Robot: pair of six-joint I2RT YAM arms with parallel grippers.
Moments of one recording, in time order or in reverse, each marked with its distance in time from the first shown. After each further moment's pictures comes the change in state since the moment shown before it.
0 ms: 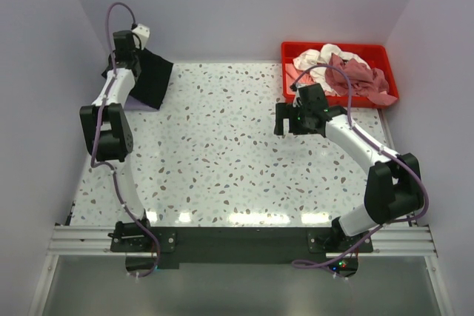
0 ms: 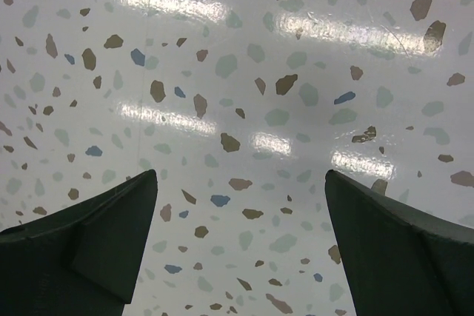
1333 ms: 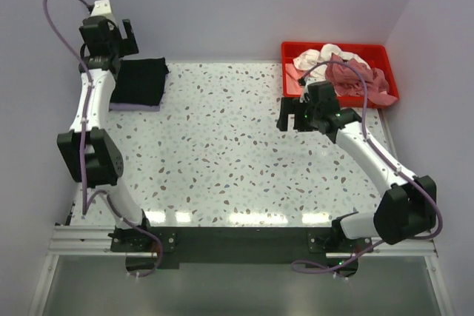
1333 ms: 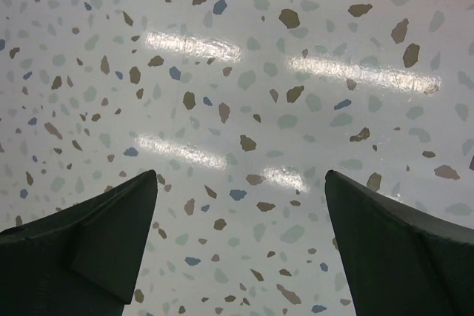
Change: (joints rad) left arm 0.053 -0.227 0.003 -0.142 0.129 -0.539; right arm 0.000 -0.130 0.003 -0.019 0.012 0.018
